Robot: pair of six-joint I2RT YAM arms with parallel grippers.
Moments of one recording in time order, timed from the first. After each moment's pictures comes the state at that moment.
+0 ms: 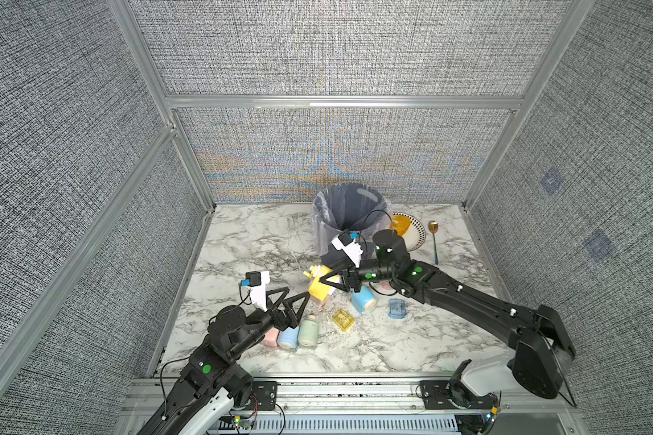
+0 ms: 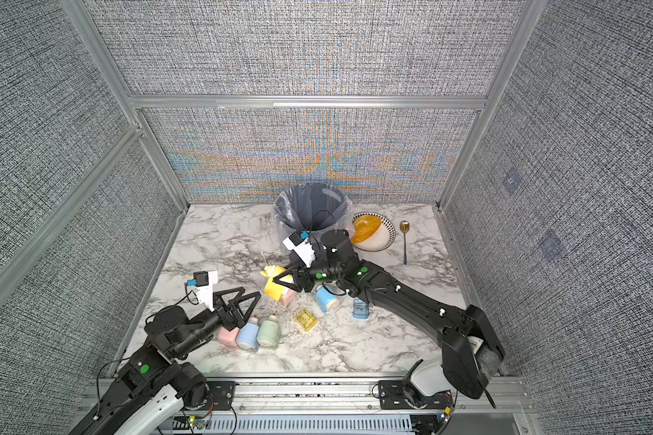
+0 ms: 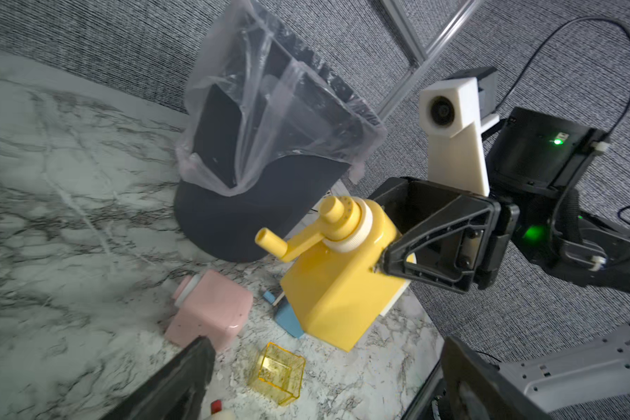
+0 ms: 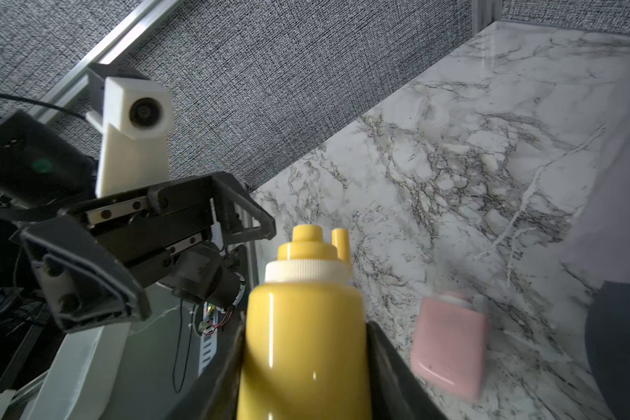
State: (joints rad) left arm -0.65 0.31 0.42 -0.26 0.12 -0.66; right arm 0.76 1.48 1.10 -0.03 -0.64 0.25
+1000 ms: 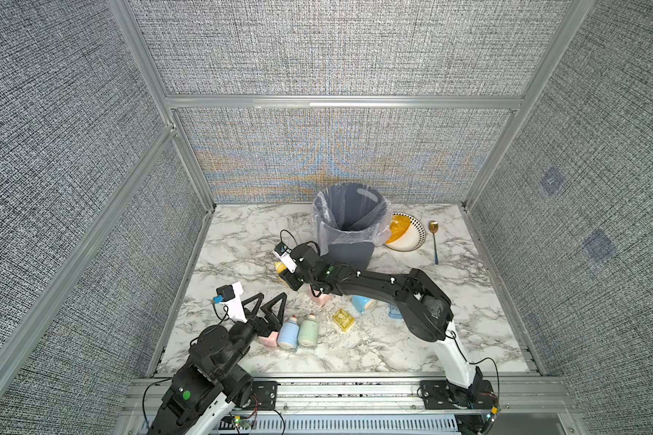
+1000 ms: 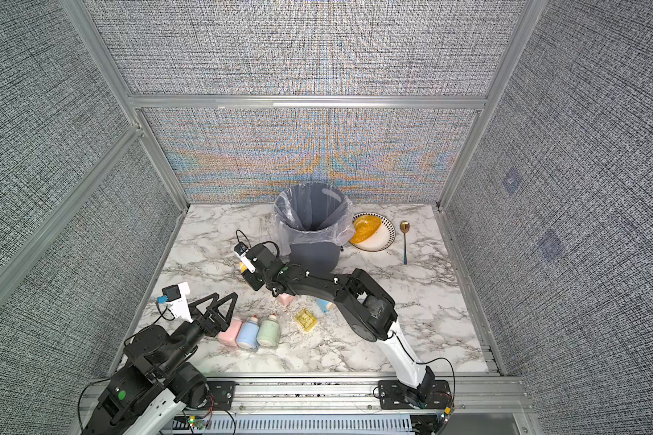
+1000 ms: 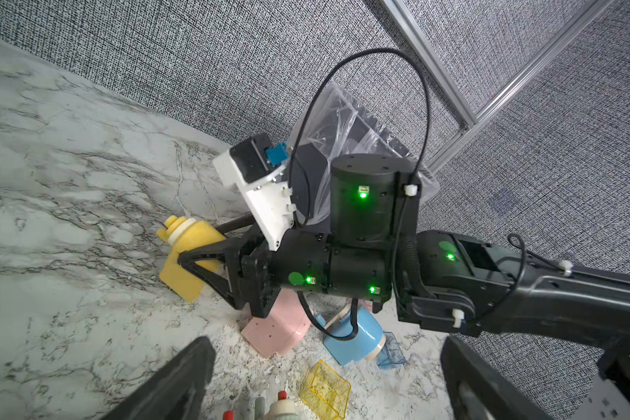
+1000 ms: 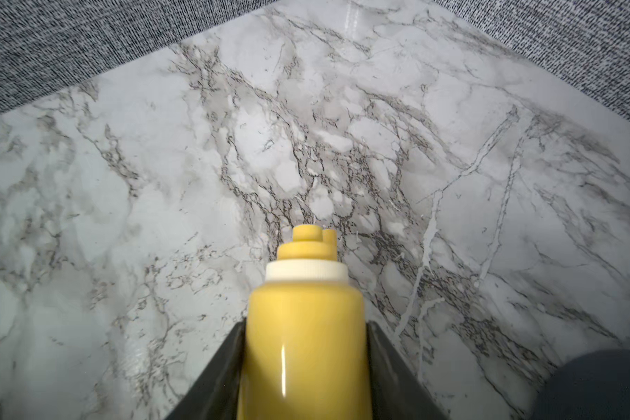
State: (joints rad) left arm -0.65 0.08 0.42 -0.46 -0.10 -0.68; right arm 0.98 2.22 1.69 -0.10 0.06 0.01
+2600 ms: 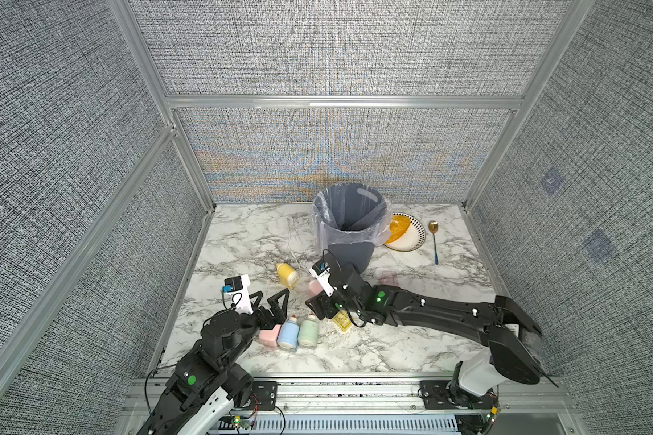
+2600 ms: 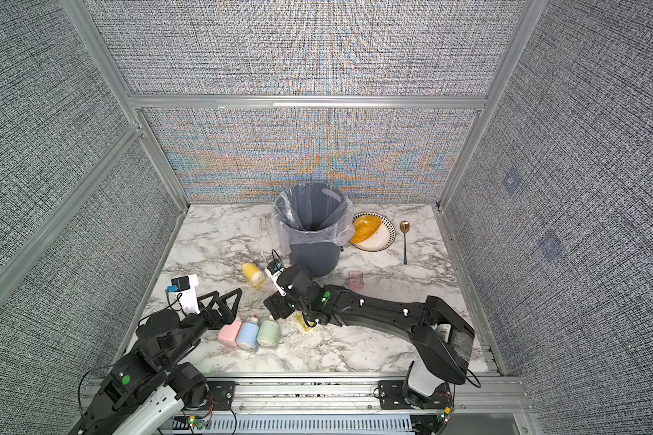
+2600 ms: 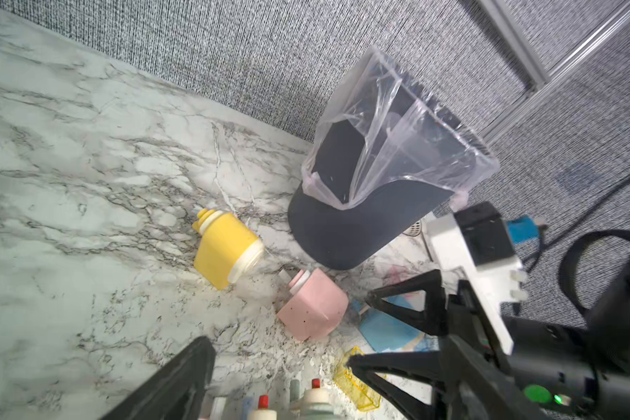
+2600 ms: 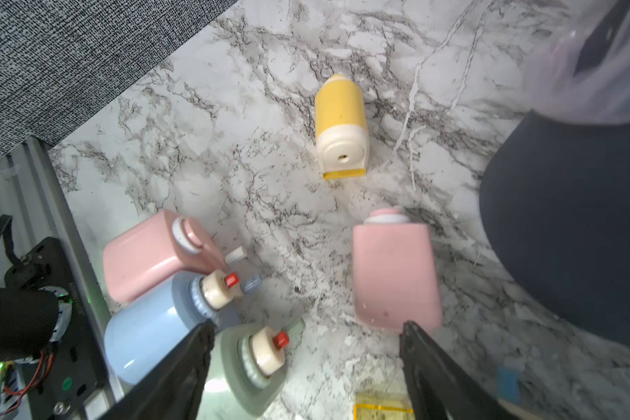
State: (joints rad) left arm -0.65 0.29 0.51 -0.52 -0.16 -0.64; right arm 1.07 1.58 1.06 -0.17 0.07 0.30
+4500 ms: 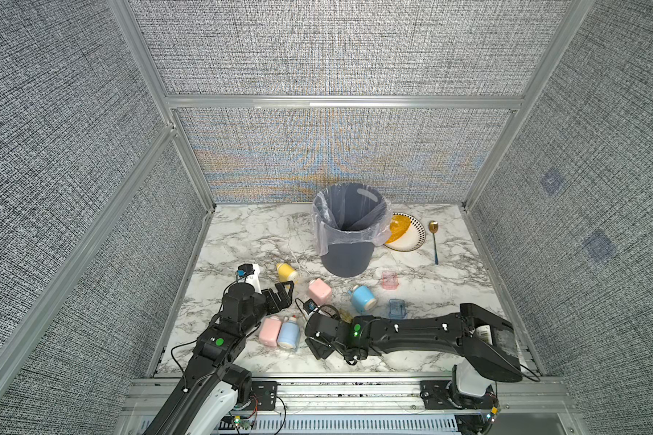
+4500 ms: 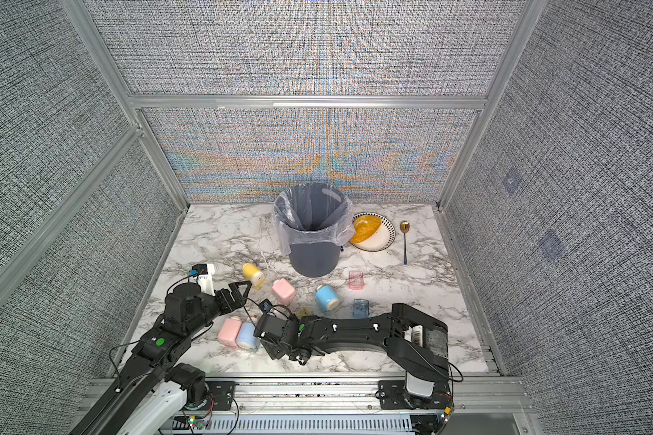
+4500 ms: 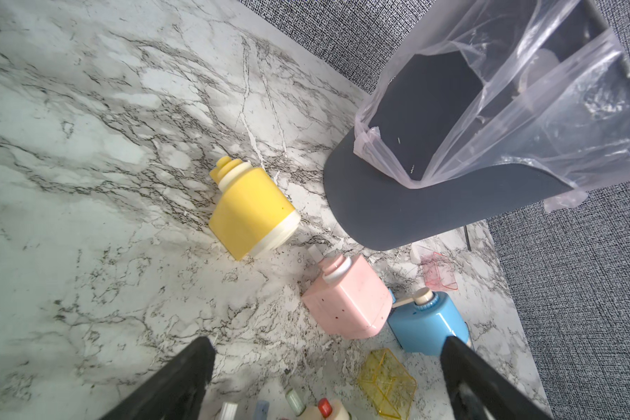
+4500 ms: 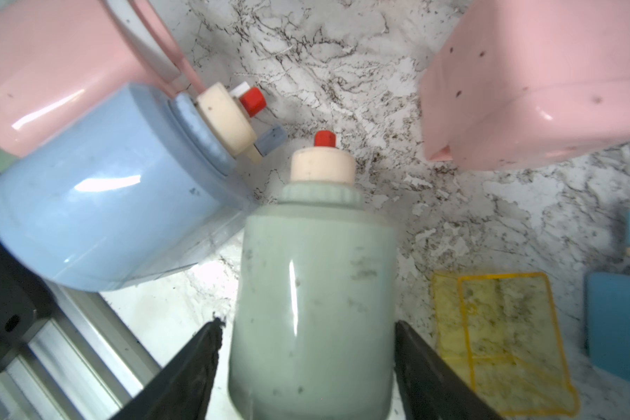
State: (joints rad) left arm -0.39 0.59 0.46 -0.36 0.11 -0.67; right arm 1.32 1.74 1.10 -0.38 0.28 0.50
